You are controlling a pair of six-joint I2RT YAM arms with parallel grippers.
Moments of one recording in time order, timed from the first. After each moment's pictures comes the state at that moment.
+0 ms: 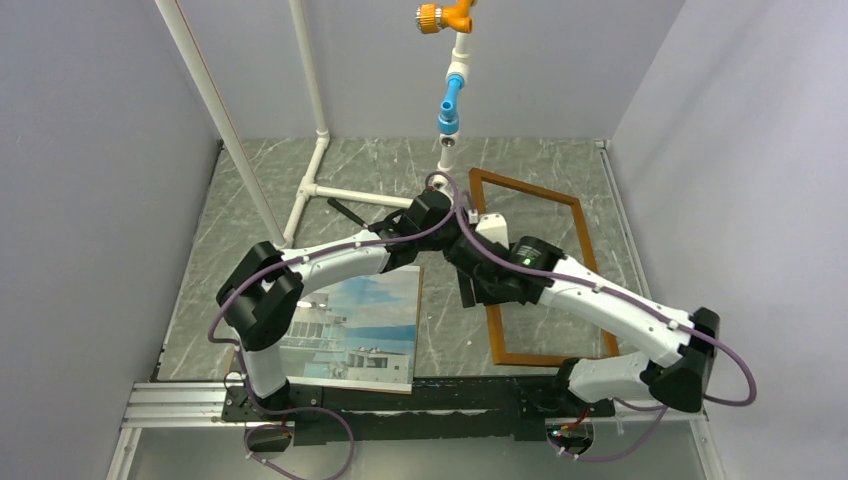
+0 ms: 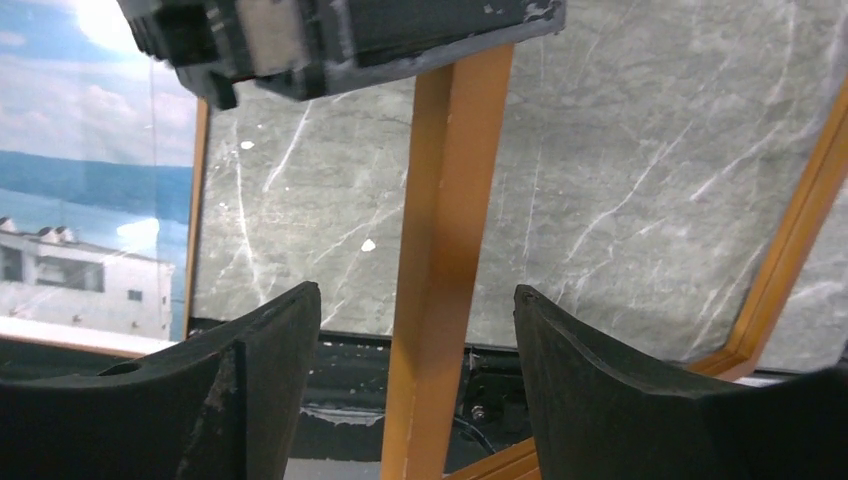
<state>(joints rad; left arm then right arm) -0.88 1.80 1.29 0.04 0.26 -1.21 0.97 1.23 1.22 -1.18 0.42 0.74</state>
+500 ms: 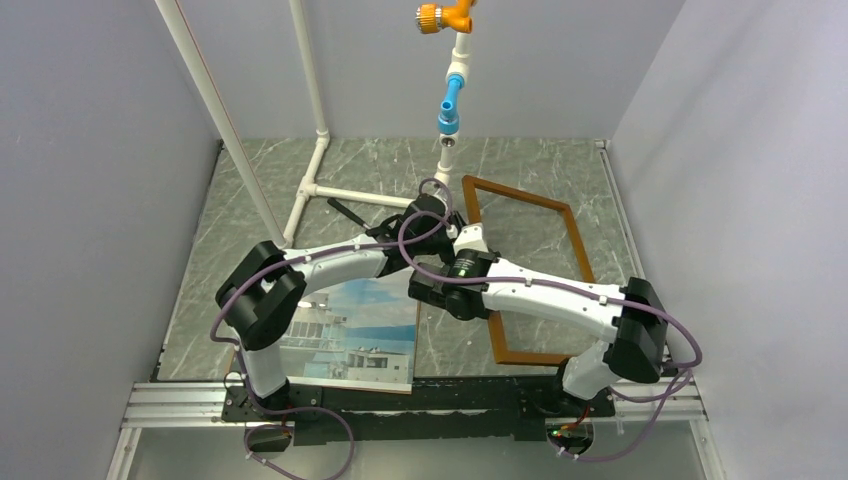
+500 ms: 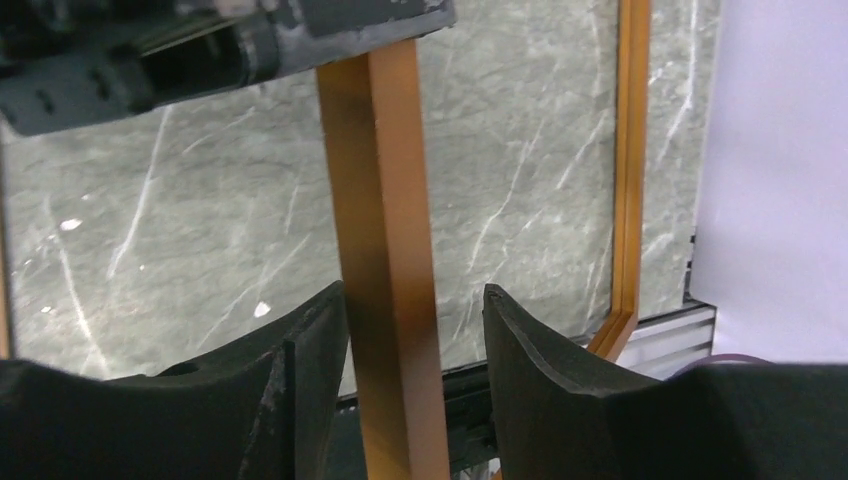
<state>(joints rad) -0.86 1.80 1.22 0.11 0.27 -1.28 1.15 1.51 1.27 -1.40 0.77 1.02</state>
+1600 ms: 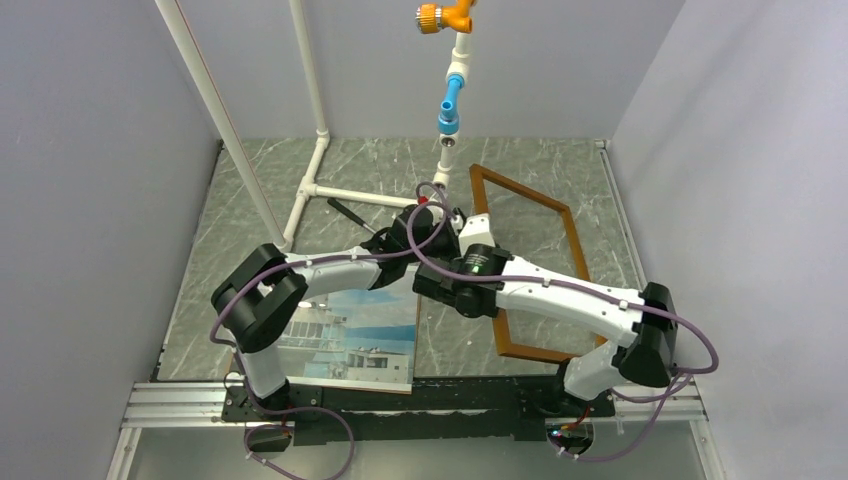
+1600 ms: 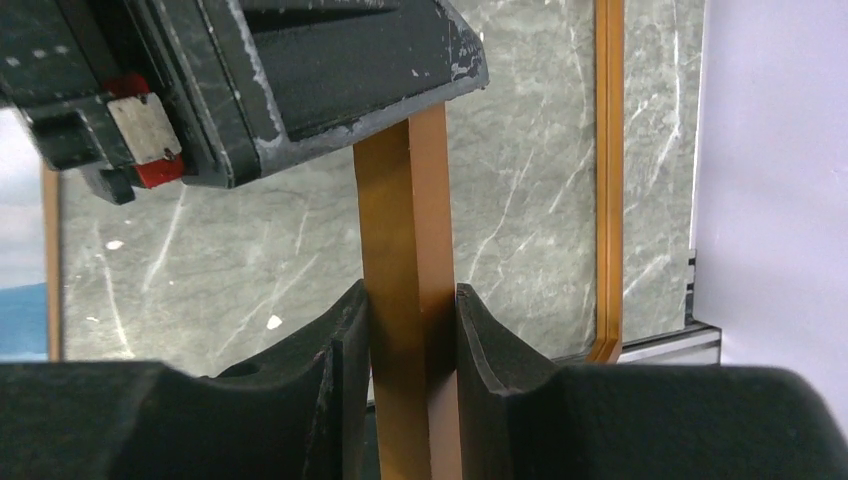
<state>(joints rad) -0.86 1.78 1.06 0.43 0.34 -1.34 1.16 1.48 1.31 -1.44 0.84 1.04</state>
